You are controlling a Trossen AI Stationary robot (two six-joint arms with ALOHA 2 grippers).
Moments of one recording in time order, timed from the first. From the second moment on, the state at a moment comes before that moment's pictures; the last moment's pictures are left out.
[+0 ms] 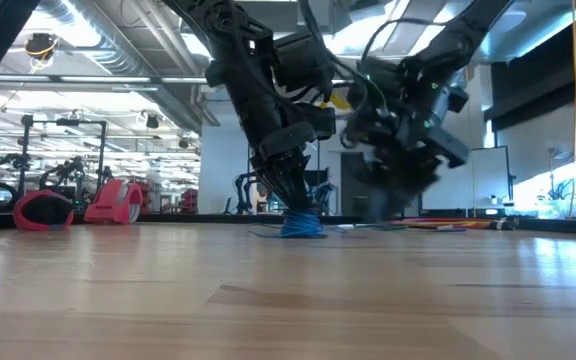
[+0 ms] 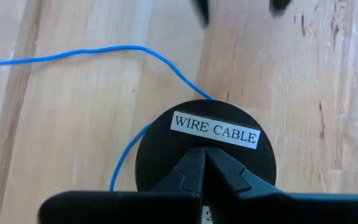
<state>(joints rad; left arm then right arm) 0.11 1.99 1.35 -0.46 -0.04 -0.04 -0.24 1.72 0.89 -0.29 -0.37 -0.40</state>
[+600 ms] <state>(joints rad) 0.11 1.99 1.35 -0.46 -0.04 -0.04 -0.24 1.86 0.81 0.14 -0.35 -0.44</state>
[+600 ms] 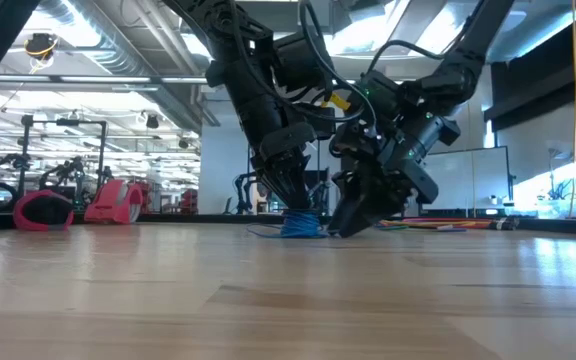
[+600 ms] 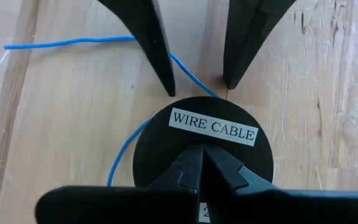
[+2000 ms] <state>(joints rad) 0.11 1.94 1.34 -0.50 -0.13 -0.21 0.39 1.48 0.56 -0.22 0.14 -0.05</state>
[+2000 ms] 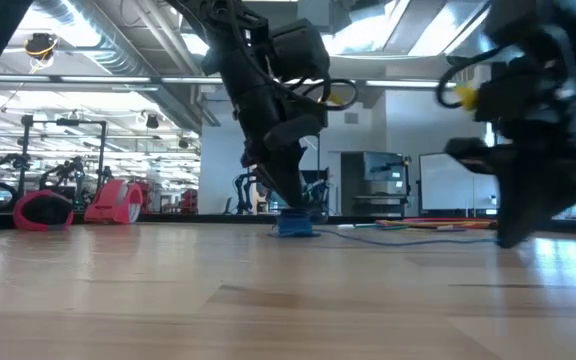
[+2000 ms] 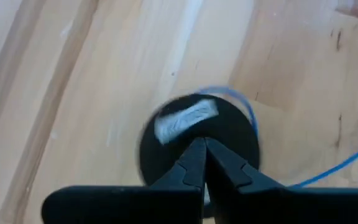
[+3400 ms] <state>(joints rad) 0.13 1.94 1.35 -0.82 -0.27 -0.42 0.66 1.04 0.53 -0.56 0.25 0.56</state>
